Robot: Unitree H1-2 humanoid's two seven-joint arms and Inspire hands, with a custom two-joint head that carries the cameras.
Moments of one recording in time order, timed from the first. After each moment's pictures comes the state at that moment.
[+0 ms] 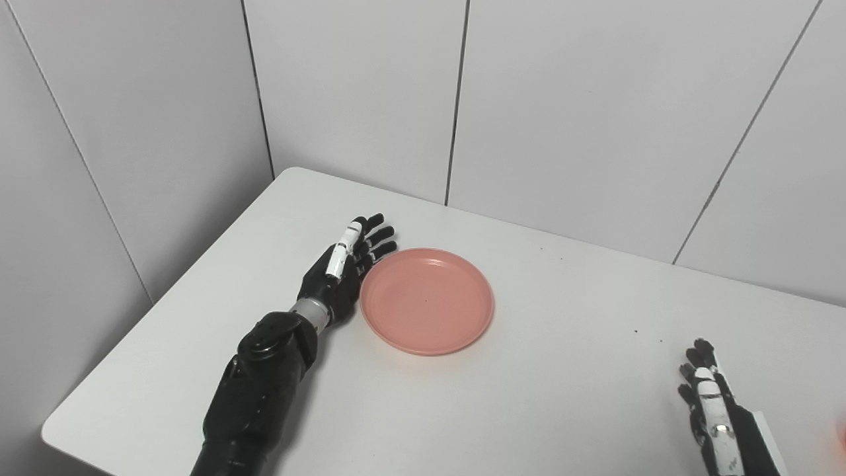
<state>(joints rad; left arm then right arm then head) -0.37 0.21 0.19 0.19 -0.40 0.36 -0.13 -0.06 -0.09 0.03 -0.26 0.03 0.30 0.10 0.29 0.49</state>
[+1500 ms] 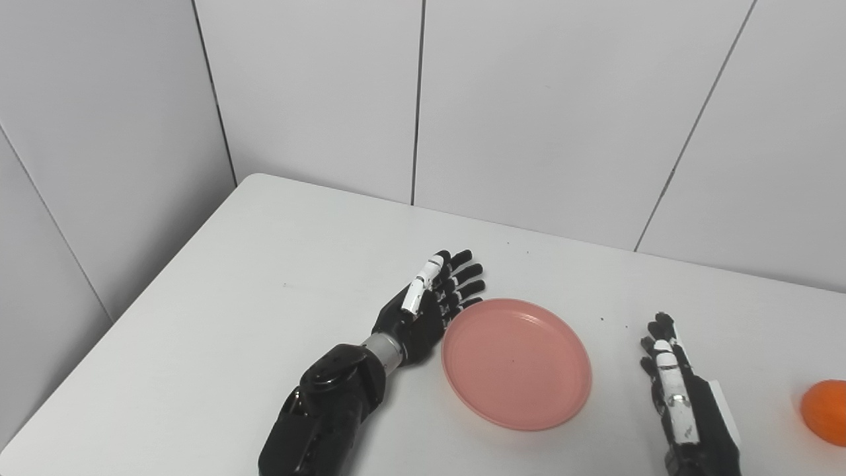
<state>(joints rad) -0.35 0.03 -0.03 0.07 -0.50 0.46 -0.10 -0.08 -0.03 0.04 -0.29 -0.01 0.30 0.06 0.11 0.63</state>
